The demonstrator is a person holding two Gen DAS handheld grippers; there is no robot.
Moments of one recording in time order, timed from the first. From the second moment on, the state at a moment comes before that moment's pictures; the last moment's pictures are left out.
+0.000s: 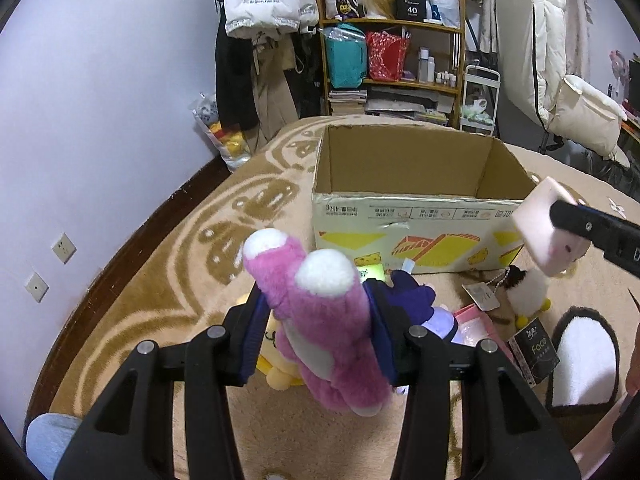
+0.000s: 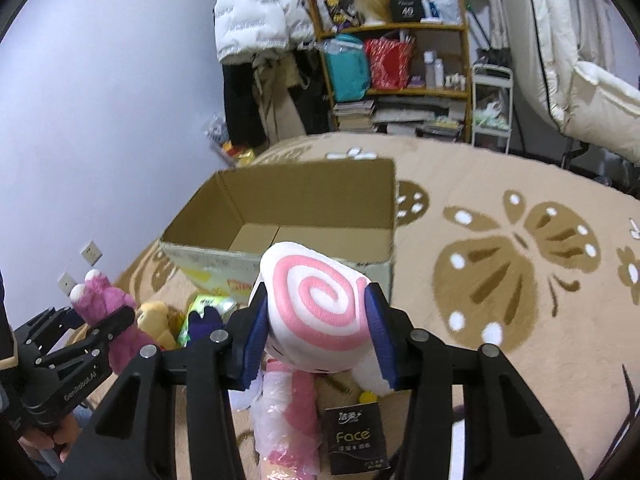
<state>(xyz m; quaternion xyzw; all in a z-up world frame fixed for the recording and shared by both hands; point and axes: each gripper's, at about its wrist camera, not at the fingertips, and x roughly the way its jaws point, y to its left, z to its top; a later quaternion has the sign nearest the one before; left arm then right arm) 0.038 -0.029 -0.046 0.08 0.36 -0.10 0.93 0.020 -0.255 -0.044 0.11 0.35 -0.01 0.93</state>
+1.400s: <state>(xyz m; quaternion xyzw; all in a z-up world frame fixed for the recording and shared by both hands) 0.059 -0.048 0.016 0.11 0.25 -0.08 0.96 0.032 -0.254 0.008 0.06 0.24 -0.02 0.97</state>
